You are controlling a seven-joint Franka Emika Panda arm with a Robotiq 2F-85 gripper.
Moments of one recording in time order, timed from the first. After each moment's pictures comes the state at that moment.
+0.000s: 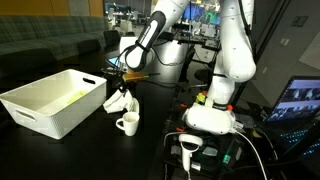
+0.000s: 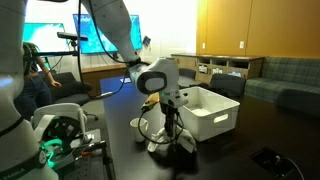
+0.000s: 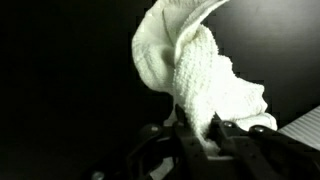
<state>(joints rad) 0.15 0.35 -0.07 -2.38 0.10 2.75 0.61</state>
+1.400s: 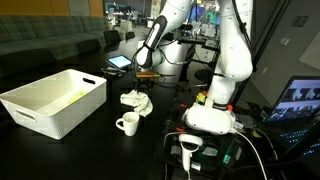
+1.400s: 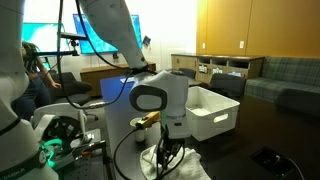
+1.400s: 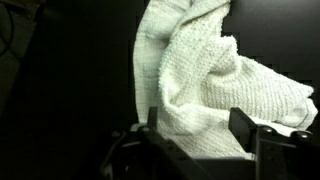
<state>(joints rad) 0.02 0.34 -0.18 -2.47 0.21 2.74 0.63</state>
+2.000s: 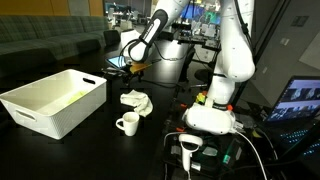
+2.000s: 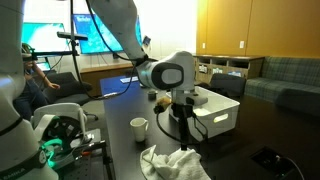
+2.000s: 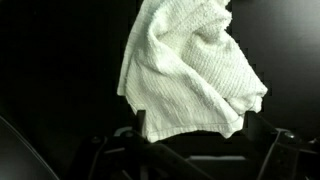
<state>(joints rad) 0.11 0.34 -0.20 -2.28 -0.18 2.55 0.55</state>
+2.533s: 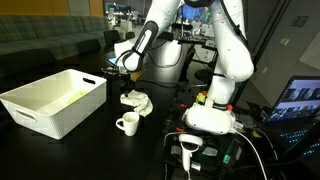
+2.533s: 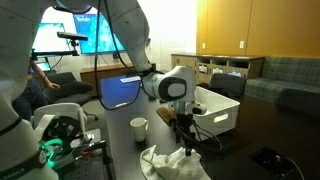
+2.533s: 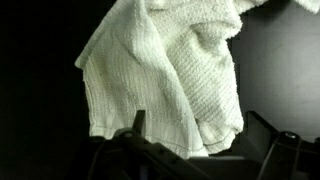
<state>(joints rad) 0.06 0.51 -0.11 -2.18 -0.18 2.58 0.20</state>
